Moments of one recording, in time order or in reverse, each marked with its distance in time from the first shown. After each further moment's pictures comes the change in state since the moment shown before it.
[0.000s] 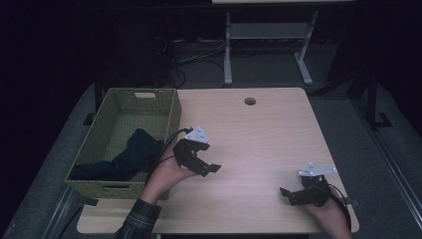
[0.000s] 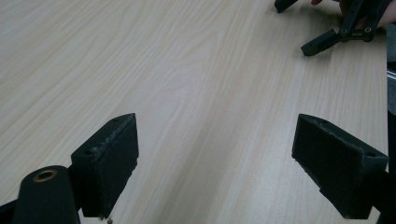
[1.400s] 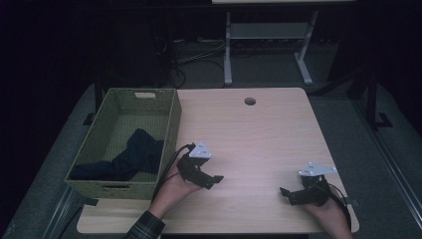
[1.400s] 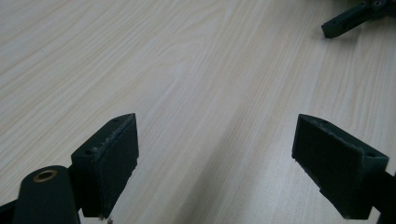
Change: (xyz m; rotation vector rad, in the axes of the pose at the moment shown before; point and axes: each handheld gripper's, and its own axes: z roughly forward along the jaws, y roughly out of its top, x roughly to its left) left arm -0.020 -0.034 0.031 -0.015 0.063 -0.033; right arm 0.000 0.000 0.000 0.003 0.000 0.002
